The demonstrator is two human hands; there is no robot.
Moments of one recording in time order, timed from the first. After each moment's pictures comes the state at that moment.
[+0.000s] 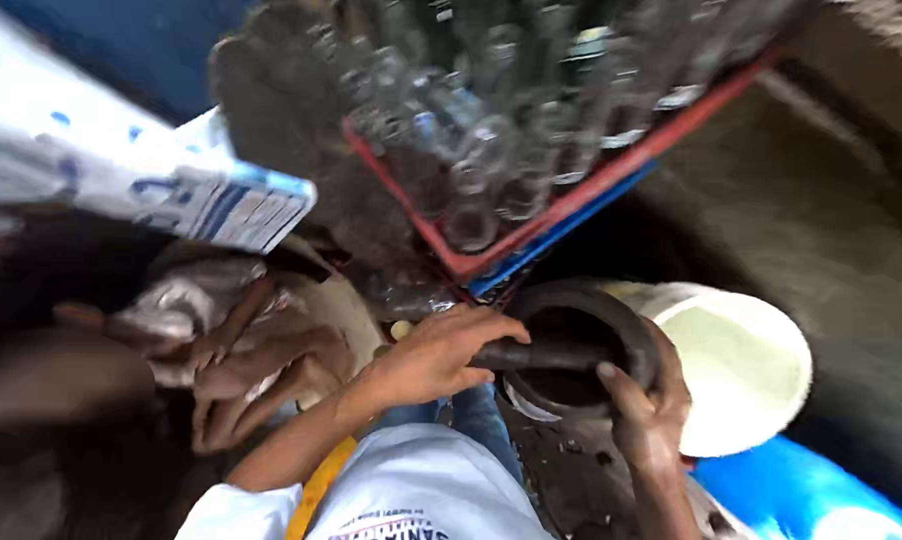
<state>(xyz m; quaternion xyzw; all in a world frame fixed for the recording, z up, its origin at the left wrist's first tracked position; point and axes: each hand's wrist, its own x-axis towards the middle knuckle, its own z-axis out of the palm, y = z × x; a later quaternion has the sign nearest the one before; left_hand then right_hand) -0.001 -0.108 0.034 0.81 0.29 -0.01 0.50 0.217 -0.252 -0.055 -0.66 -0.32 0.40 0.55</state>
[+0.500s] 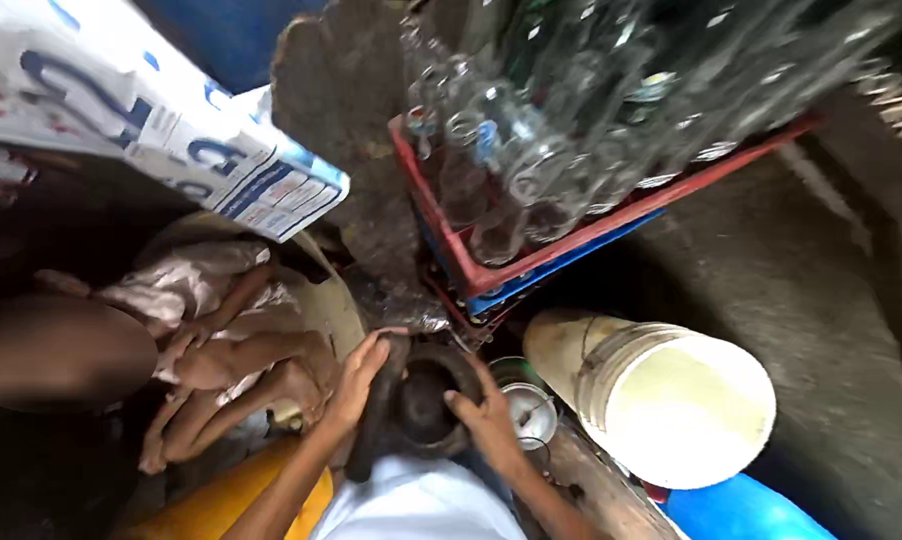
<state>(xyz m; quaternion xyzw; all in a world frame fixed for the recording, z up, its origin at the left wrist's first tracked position) -0.085 -0.182 0.001 0.43 0.64 0.28 0.58 0.106 -0.245 -0.055 -0.59 -0.31 0.65 0.36</state>
